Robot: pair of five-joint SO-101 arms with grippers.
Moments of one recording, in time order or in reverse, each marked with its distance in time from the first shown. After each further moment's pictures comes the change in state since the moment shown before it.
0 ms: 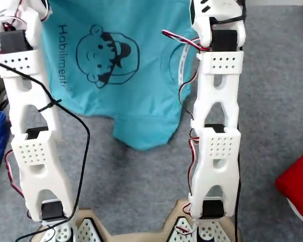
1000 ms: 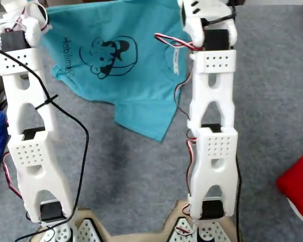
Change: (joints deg) left arm -1.8 0.0 17.5 0.4 -1.1; right arm -1.1 0.6 2.3 9.3 5.8
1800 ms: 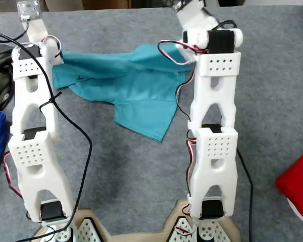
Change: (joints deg) left arm 0.0 0.1 23.8 -1.4 -9.5; right arm -0.9 -0.1 -5.8 57.0 8.5
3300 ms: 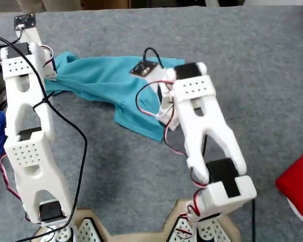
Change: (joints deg) left arm -2.7 -0.1 -6.2 23.2 -0.5; right arm -10.6 -40.6 89.4 -10.1 -0.1
